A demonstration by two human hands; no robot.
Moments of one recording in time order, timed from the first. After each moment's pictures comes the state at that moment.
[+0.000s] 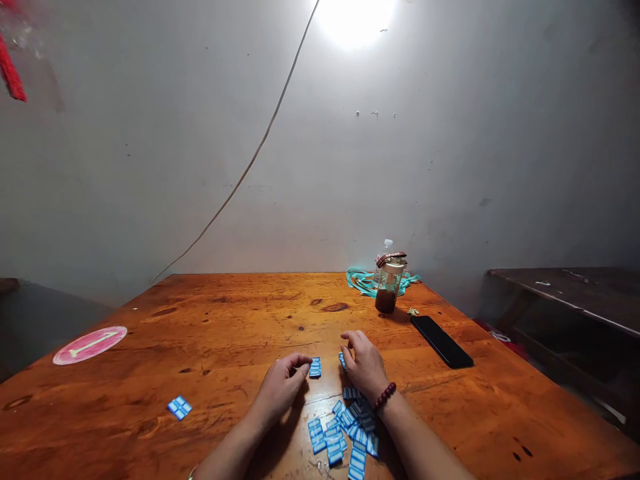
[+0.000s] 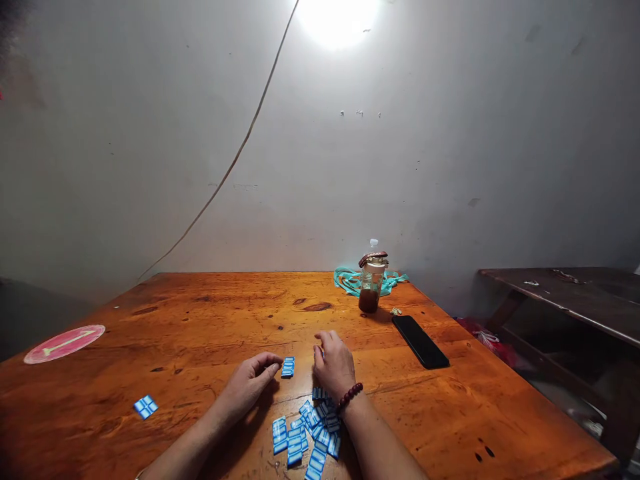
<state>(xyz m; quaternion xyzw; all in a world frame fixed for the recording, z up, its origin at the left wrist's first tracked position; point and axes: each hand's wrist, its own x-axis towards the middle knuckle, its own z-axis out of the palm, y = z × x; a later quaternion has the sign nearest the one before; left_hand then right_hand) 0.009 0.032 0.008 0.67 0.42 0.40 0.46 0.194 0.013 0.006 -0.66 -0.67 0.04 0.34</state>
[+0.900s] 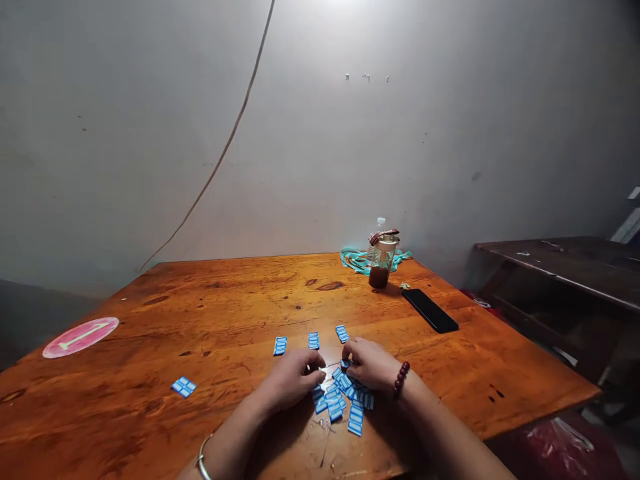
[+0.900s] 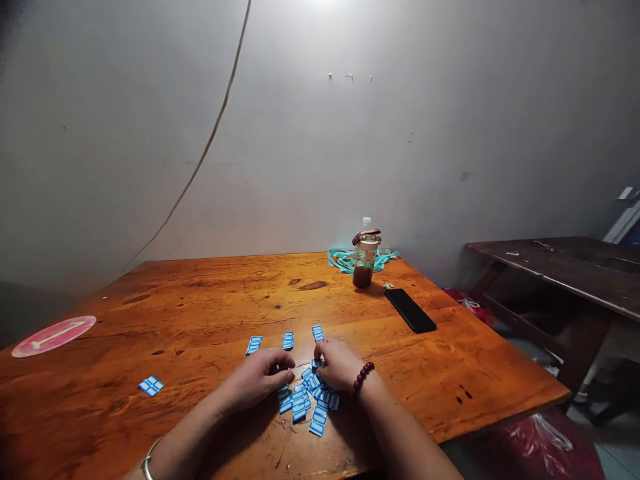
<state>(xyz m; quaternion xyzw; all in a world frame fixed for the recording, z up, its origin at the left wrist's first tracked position) 0.012 0.010 0.019 0.87 0.34 0.17 0.31 0.210 -0.031 0.019 -0.63 -0.75 0.16 0.13</state>
